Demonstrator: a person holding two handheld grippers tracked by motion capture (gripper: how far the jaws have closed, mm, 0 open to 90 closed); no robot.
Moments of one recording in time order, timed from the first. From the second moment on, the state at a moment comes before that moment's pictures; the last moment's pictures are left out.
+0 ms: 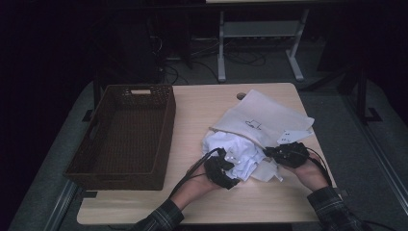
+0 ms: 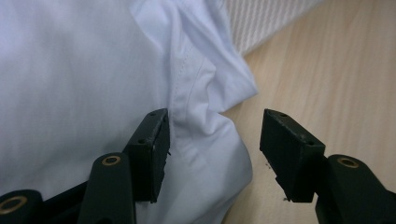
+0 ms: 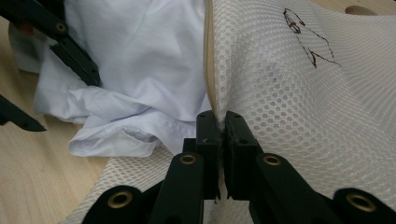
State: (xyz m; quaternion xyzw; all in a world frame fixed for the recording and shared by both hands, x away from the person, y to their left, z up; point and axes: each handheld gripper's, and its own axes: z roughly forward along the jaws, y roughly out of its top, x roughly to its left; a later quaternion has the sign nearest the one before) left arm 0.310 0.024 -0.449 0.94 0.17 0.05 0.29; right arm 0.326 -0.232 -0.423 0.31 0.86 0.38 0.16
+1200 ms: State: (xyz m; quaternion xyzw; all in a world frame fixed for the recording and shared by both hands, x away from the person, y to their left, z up) left arm 0.317 0.027 -0.441 0.92 0.21 0.04 0.32; right arm 0.283 -0.190 -0.459 0.29 0.91 0.29 0.11
